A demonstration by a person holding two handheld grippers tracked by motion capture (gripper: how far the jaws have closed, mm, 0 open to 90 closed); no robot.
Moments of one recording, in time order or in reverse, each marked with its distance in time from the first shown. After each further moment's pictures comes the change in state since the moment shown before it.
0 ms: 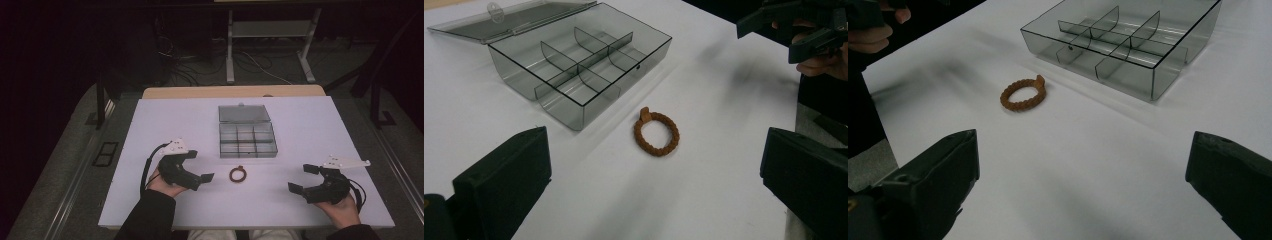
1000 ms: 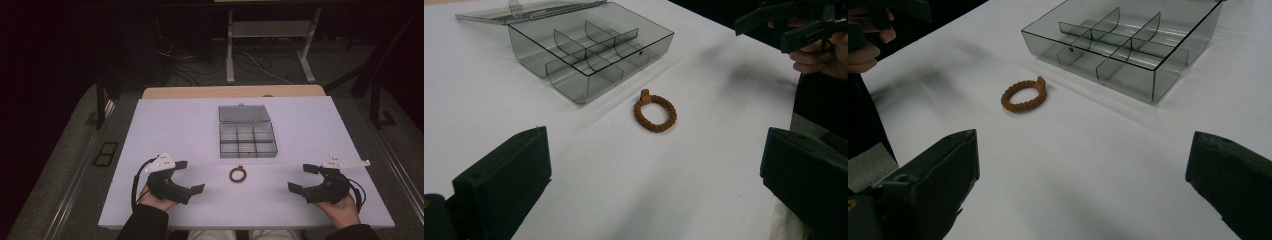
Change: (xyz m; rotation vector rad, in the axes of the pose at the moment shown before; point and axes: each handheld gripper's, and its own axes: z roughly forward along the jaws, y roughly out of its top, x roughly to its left) left arm -0.010 -0.037 -0.024 -0.068 0.040 -0.028; right arm 0.001 0.001 0.000 -0.002 0.001 0.001
